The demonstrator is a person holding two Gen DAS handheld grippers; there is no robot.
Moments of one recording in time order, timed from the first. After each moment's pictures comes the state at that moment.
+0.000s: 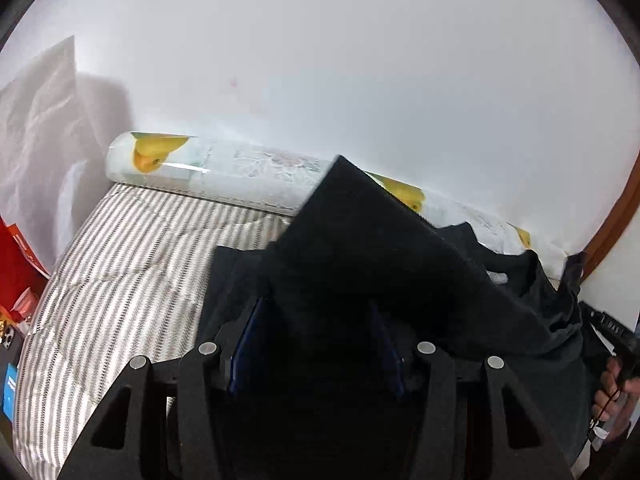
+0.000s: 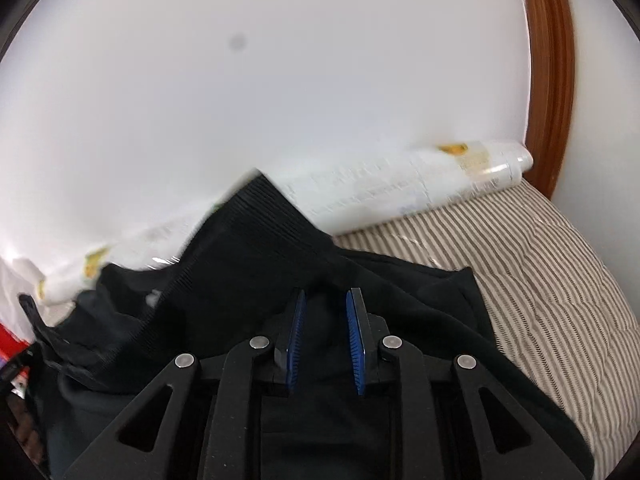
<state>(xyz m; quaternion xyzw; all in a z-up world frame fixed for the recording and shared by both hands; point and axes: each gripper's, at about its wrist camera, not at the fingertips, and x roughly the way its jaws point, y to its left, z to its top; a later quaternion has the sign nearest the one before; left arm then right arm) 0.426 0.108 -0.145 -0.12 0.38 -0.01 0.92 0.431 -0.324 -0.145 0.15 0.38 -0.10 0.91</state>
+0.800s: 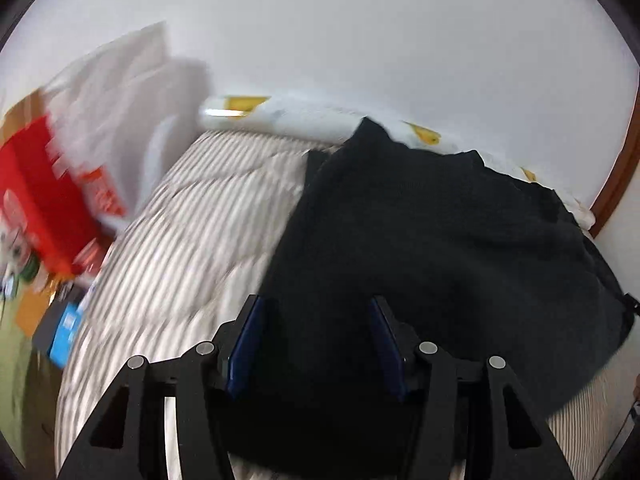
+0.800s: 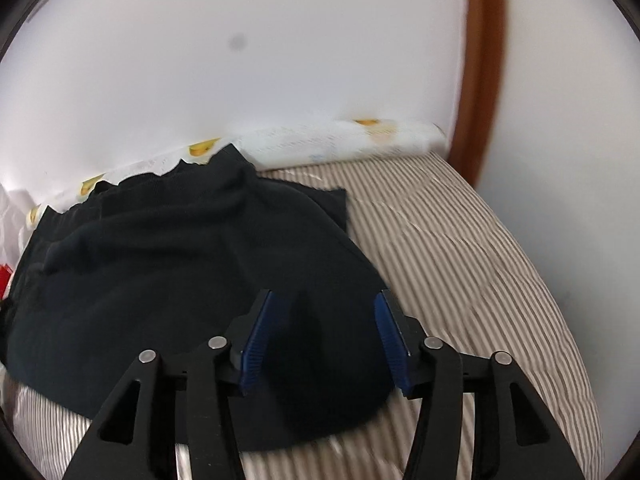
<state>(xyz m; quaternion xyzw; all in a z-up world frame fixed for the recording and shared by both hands) 0.287 0.143 -0.154 -0.09 0.40 0.03 0.91 0.285 -0.353 -0.139 0.09 0.40 -0.12 0.91</state>
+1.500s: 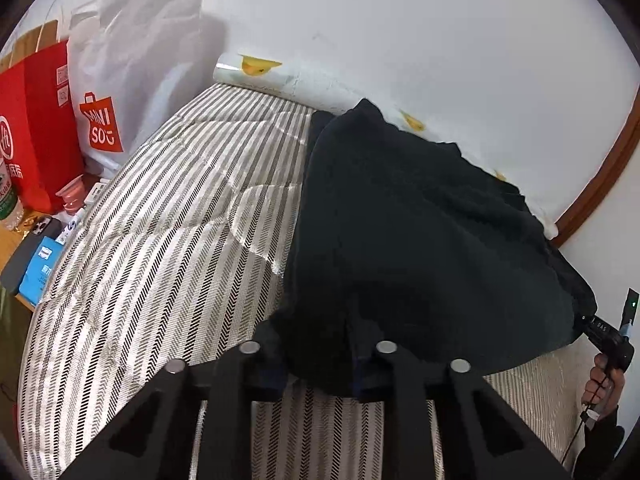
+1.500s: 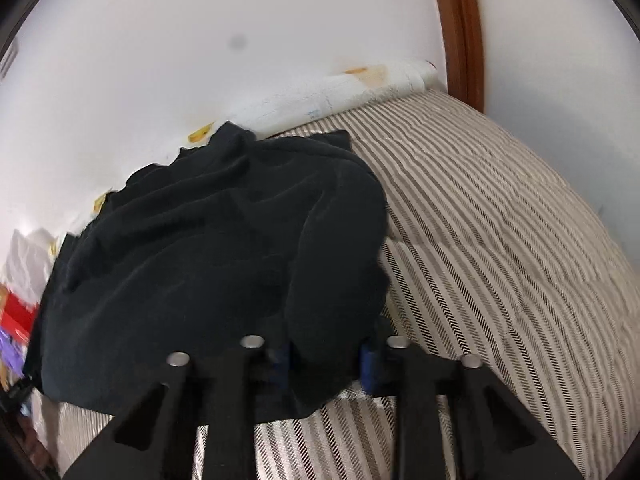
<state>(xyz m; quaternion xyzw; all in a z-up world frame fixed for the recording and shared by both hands) 0.254 0.156 -0.168 -0.17 0.41 -0.03 0.90 0.277 -0.348 -0.169 0.19 0.41 -0.11 0.89</state>
